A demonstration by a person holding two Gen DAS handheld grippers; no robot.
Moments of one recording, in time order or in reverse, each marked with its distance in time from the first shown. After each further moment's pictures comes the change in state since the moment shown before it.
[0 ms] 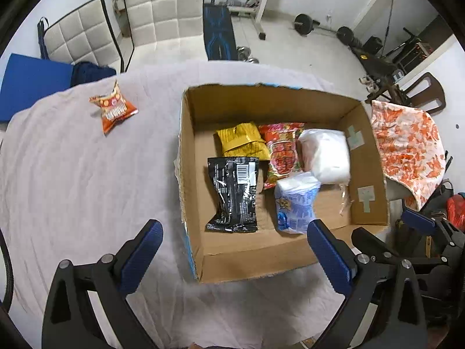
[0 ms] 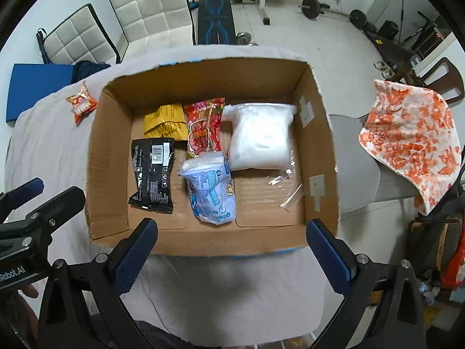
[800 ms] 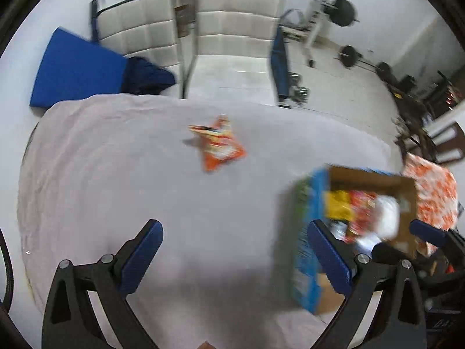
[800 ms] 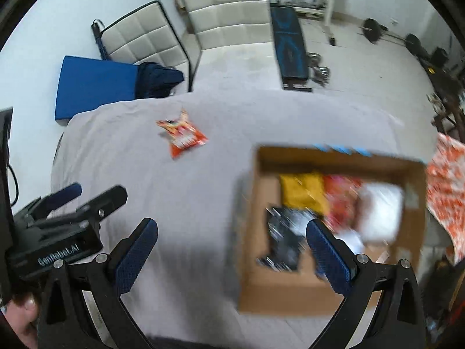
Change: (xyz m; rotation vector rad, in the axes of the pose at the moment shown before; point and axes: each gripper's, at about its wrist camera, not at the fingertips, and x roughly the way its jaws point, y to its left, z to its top) left arm -0.034 0.181 0.067 -0.167 -0.056 0.081; right arm -0.018 0.220 0.116 -0.145 -0.010 0.216
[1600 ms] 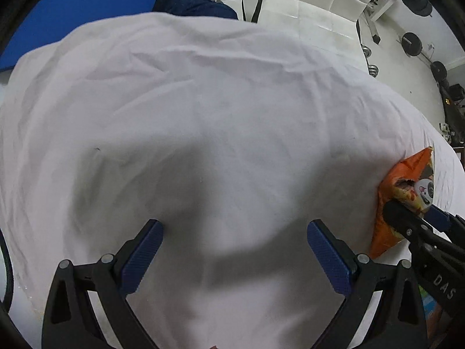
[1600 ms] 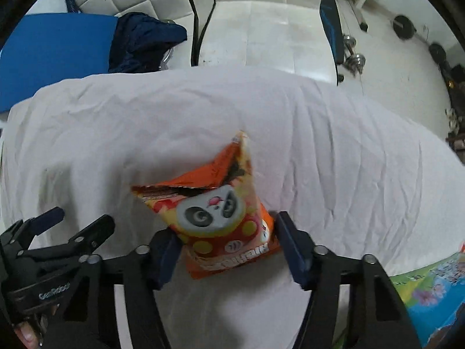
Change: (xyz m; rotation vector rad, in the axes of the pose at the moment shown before) left arm 0.229 0.175 0.083 -0.142 0.271 0.104; right arm 0.274 0.107 0.136 -0.066 0.173 -0.095
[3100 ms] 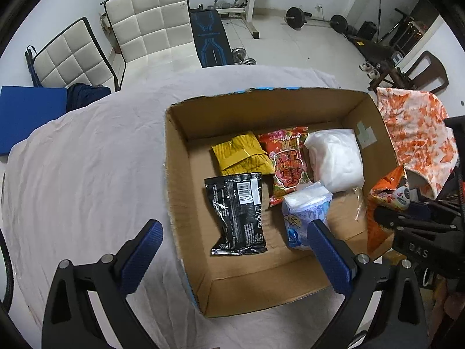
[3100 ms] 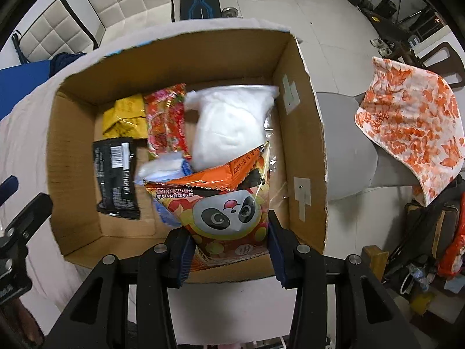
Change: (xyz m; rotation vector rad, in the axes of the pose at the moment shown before) left arm -0.160 -0.319 -0.258 0.415 -0.244 -0.087; right arm -0.170 -0.363 -0.312 0.270 0.002 -0.113
